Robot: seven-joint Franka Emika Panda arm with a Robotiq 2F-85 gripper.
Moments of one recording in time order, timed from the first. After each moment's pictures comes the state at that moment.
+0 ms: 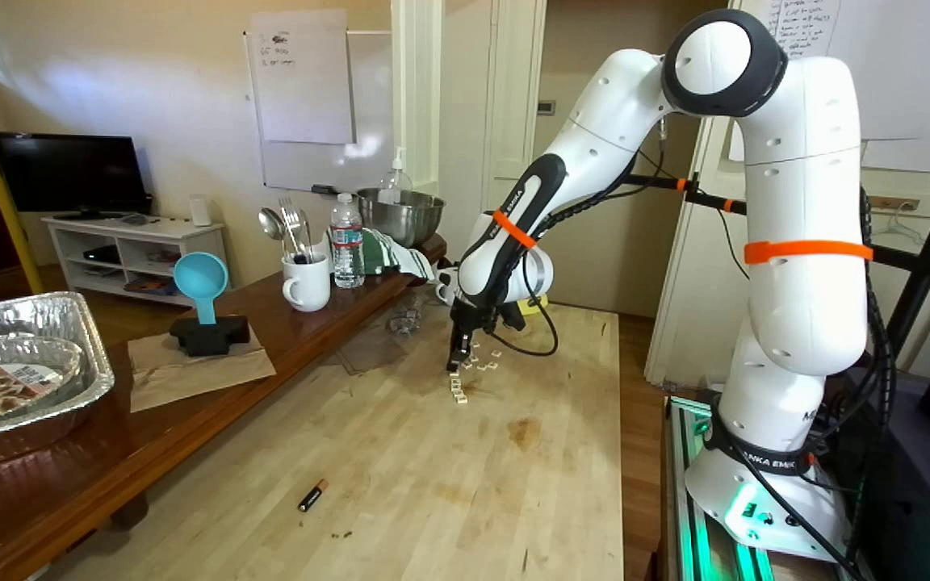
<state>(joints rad) -0.17 0.27 0.04 -2.45 0.33 2.94 -0.94</state>
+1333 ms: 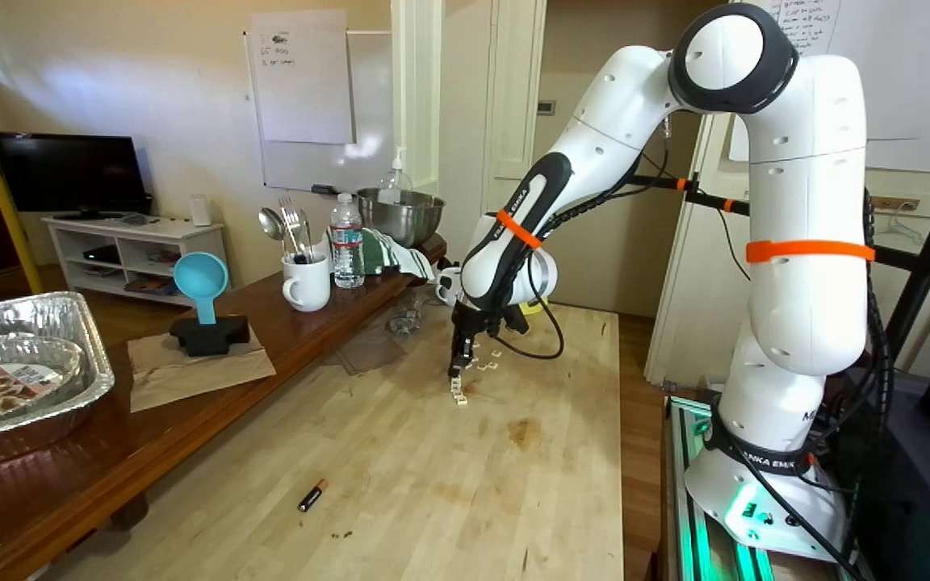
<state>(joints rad) -0.18 0.24 0.08 -2.48 0.34 2.94 -0.94</state>
